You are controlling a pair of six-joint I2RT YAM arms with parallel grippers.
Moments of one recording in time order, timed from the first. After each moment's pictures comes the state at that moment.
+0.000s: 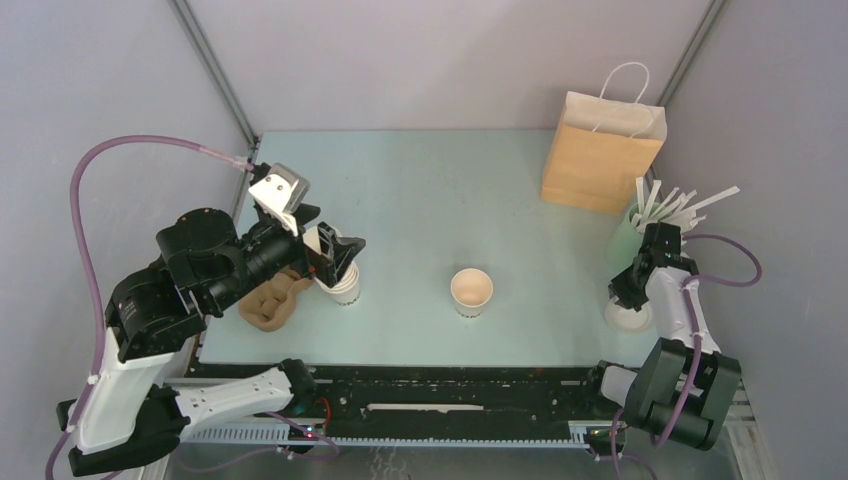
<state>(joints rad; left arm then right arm) -0.92 0.88 1.63 -0.99 -0.24 -0.09 -0.35 1.17 0.73 -0.75 0.09 0.63</state>
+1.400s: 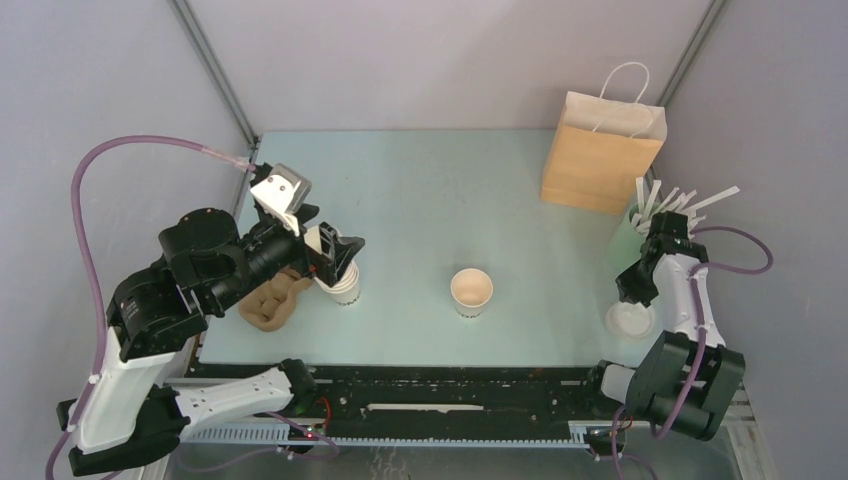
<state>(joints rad) -0.92 0.88 1.62 -0.99 -0.25 -0.07 -0.36 1.18 0.85 -0.92 0.15 0.62</state>
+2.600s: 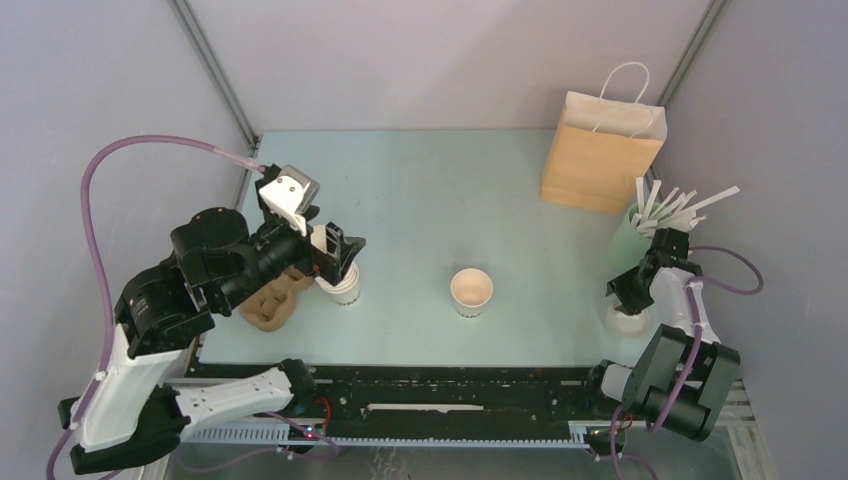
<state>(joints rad) -0.92 0.88 1.60 -0.99 -0.28 -0.05 -0.43 1.22 0.71 -0.73 0.02 0.67</state>
